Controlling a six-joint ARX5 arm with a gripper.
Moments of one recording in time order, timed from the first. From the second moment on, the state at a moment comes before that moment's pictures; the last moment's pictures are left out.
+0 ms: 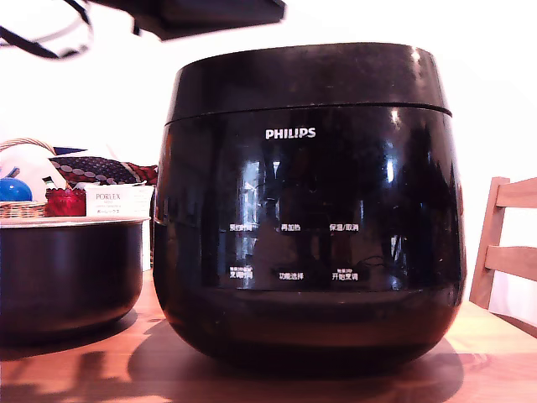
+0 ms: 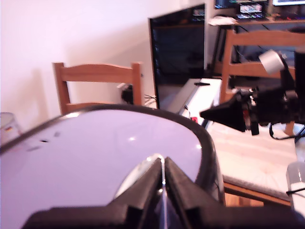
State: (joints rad) arm -0.83 1.13 0.58 0.41 0.37 0.09
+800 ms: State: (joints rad) arm -0.86 1.22 0.65 0.37 0.27 0.11
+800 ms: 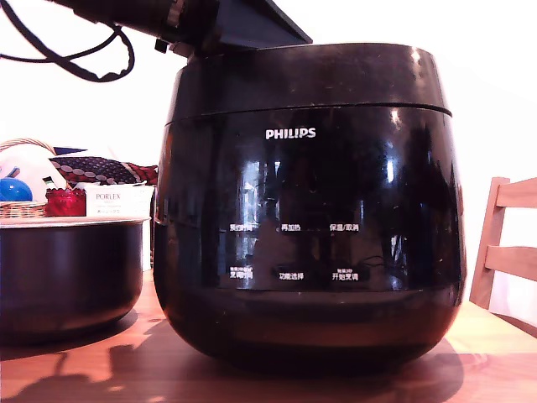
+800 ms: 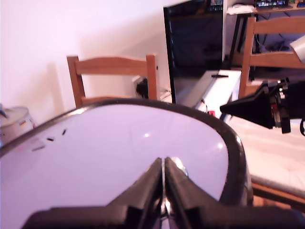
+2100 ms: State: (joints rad) arm -0.87 1.27 0.75 0.14 0.21 0.21
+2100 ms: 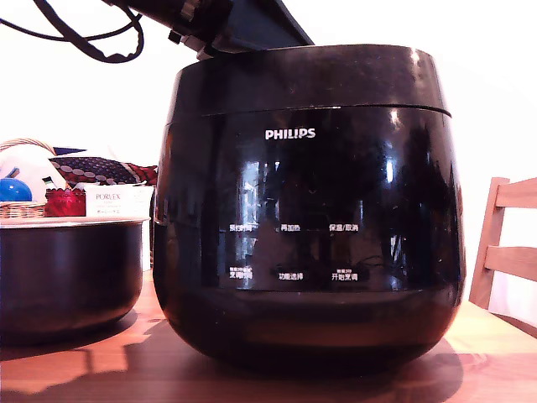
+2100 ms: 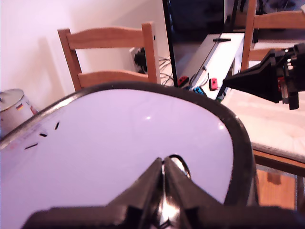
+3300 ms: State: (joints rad) arm -0.87 1.23 0.69 0.33 0.15 0.05
